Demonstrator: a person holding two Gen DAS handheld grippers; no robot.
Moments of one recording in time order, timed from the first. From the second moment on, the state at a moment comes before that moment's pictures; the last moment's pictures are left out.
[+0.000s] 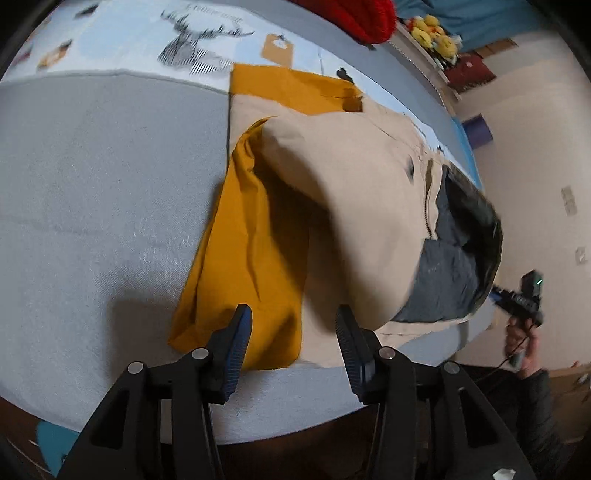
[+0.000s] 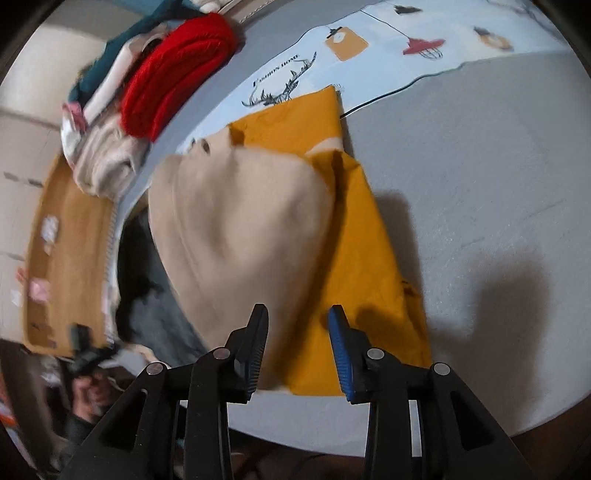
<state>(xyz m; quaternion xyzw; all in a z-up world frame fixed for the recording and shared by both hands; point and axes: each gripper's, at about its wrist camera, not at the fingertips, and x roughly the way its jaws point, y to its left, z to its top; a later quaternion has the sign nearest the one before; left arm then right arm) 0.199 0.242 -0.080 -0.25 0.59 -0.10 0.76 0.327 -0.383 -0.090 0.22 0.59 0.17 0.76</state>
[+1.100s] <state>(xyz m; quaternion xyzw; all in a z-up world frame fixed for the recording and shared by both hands) 0.330 0.224 -0.085 -0.05 0.53 -0.03 0.85 0.439 -0.326 -0.097 0.00 0.52 0.14 0.84</state>
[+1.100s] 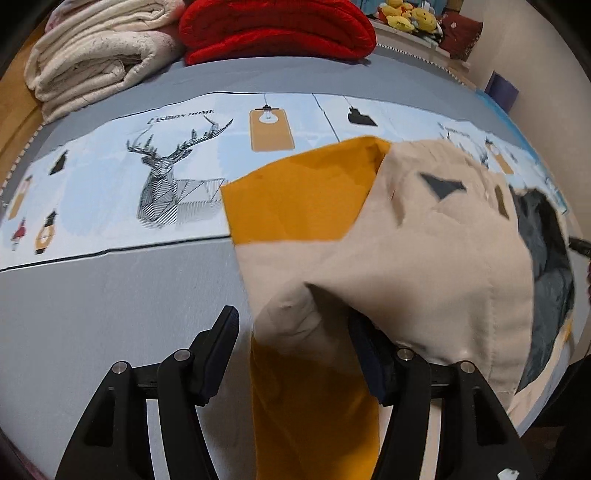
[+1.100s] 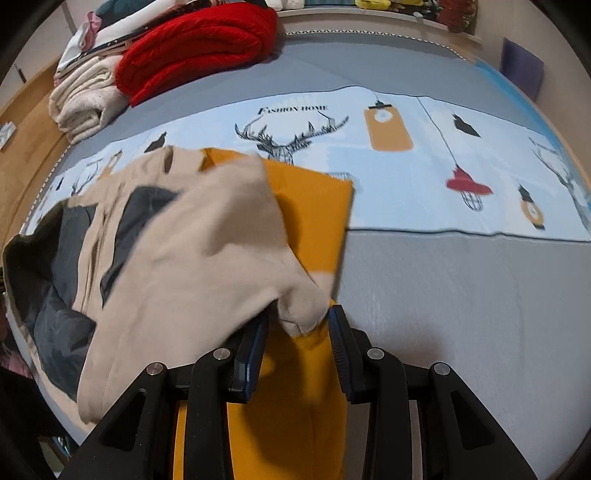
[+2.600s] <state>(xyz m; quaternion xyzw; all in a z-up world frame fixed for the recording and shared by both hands) 0.341 0.280 -0.073 -0.25 0.45 0.03 0.85 0.463 -0.335 -0.060 0.12 0.41 0.07 0.90</state>
